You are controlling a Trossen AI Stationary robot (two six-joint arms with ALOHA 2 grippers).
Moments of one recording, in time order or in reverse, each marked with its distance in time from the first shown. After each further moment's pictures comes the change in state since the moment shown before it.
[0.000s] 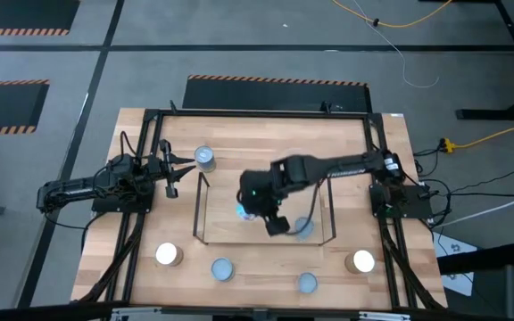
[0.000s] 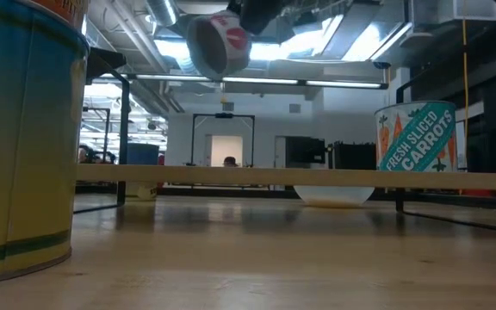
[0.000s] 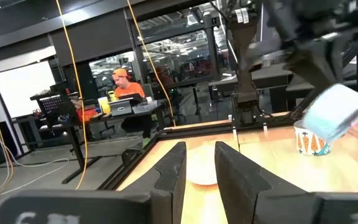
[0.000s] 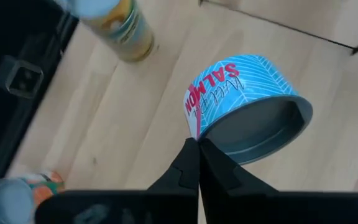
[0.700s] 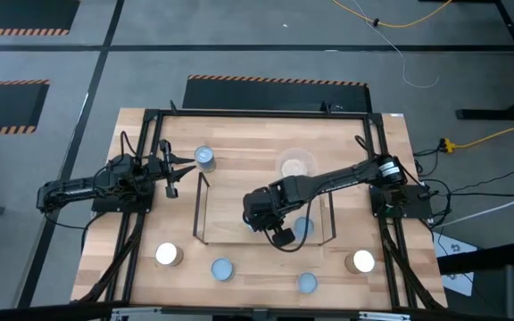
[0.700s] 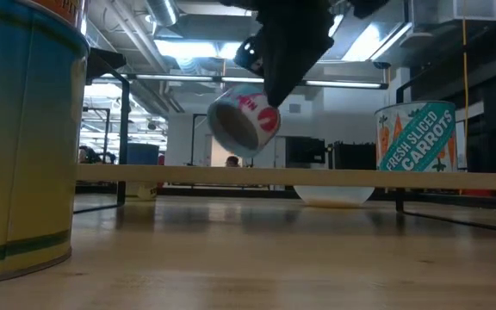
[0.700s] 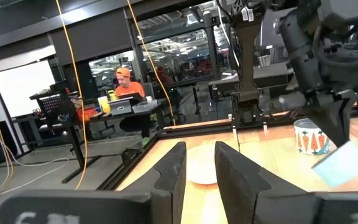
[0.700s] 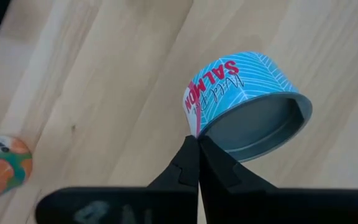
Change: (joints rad) left arm 0.000 0.000 0.000 -0.003 0.000 0.000; right arm 0.067 0.001 -0.271 0.145 0.063 -0.028
